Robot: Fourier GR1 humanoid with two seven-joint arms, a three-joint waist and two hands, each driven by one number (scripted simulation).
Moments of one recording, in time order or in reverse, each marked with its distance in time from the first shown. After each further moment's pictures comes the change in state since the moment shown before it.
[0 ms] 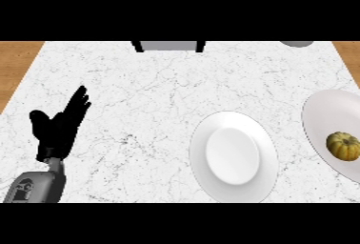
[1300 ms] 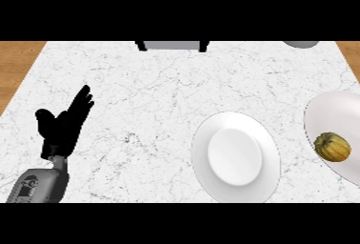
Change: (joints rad) left arm -0.020 0.000 -0.014 0.041 0.002 -0.001 -0.027; right arm 0.015 0.124 0.074 0.000 0.440 -0.485 -0.207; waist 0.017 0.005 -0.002
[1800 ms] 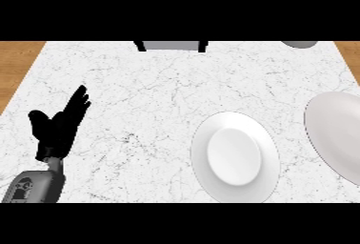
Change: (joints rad) left arm 0.015 0.018 0.001 -0.026 0.018 0.002 0.009; right arm 0.205 0.016 -0.042 -0.413 -0.072 -0.125 0.219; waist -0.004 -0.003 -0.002
